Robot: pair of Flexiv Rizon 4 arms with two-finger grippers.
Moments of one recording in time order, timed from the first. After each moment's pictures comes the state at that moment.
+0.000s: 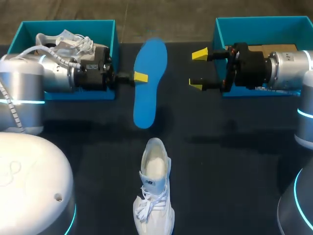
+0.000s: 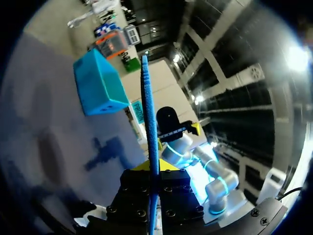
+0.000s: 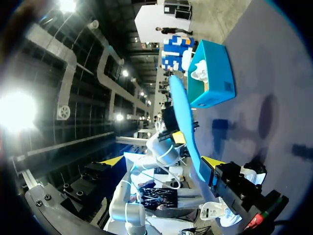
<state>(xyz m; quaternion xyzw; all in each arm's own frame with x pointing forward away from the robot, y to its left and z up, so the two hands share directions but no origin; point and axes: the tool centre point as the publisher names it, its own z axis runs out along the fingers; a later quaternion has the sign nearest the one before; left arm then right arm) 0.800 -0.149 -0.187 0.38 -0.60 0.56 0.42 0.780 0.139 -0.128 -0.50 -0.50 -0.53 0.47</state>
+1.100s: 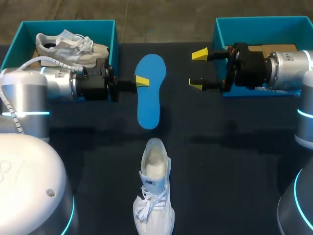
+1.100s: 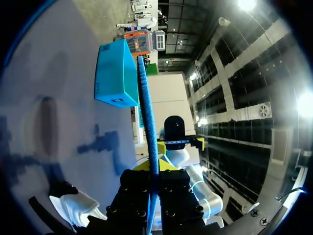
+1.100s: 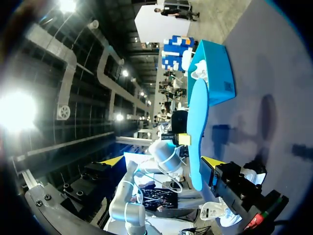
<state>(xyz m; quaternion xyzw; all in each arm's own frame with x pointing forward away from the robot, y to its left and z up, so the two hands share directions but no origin) 0.792 -0.154 -0.195 0.48 -0.52 0.52 0.47 0.780 0.139 -0.128 -0.50 -0.50 -0.53 0.47</state>
